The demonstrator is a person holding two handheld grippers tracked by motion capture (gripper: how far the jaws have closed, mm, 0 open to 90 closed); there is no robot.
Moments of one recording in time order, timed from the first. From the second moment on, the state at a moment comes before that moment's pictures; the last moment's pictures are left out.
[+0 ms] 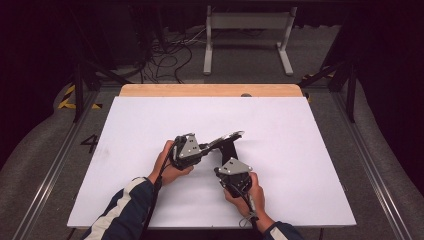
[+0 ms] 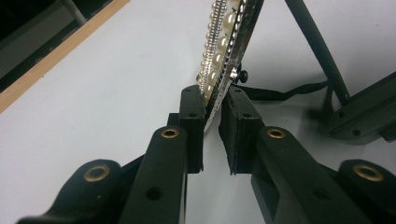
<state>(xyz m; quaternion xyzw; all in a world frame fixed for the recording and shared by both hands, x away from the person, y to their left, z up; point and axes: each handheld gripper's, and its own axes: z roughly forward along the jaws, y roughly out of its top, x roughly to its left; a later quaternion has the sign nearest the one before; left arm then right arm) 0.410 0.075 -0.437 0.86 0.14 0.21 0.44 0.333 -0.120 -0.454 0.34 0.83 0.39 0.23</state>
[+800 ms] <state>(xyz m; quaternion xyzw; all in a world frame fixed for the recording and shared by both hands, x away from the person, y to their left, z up) 0.407 0.072 -0.433 0.86 0.13 0.22 0.45 0.333 -0.126 -0.451 0.35 0.82 0.39 0.22</state>
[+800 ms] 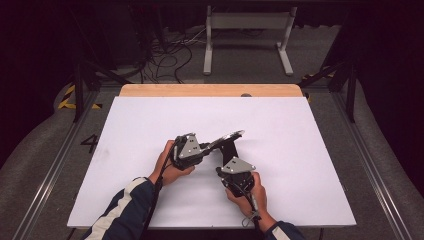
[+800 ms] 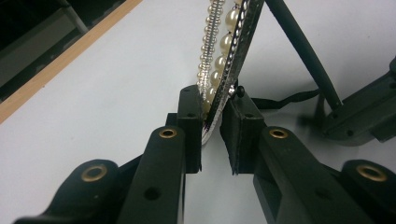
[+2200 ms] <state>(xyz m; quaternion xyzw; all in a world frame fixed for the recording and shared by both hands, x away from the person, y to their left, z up) 0.413 0.061 -0.443 0.86 0.16 0.20 0.44 0.337 -0.144 -0.448 0.36 0.82 0.39 0.22</state>
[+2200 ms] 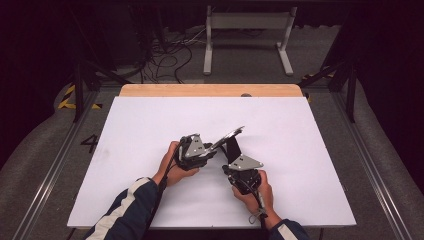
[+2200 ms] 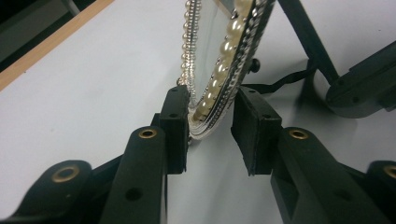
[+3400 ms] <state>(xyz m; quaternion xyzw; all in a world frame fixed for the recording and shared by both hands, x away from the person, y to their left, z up) 0.403 0.063 -0.437 0.87 0.13 0.21 0.44 0.344 -0.157 -0.456 0.38 0.82 0.39 0.20</state>
